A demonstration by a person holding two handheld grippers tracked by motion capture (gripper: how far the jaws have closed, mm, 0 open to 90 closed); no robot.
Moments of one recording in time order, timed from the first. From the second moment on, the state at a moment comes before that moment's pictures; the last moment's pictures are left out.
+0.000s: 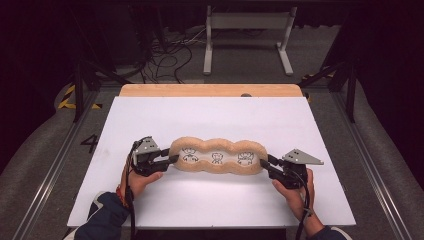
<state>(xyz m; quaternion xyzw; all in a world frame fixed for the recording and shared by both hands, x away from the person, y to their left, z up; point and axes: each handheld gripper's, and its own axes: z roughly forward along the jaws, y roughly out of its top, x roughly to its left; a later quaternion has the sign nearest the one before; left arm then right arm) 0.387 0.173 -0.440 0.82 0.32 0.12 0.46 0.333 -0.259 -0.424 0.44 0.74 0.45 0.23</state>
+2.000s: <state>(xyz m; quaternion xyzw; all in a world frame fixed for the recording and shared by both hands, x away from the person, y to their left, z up) 0.369 0.175 -0.440 0.83 0.30 0.20 0.44 0.338 -0.252 -0.429 0.42 0.77 0.42 0.23</state>
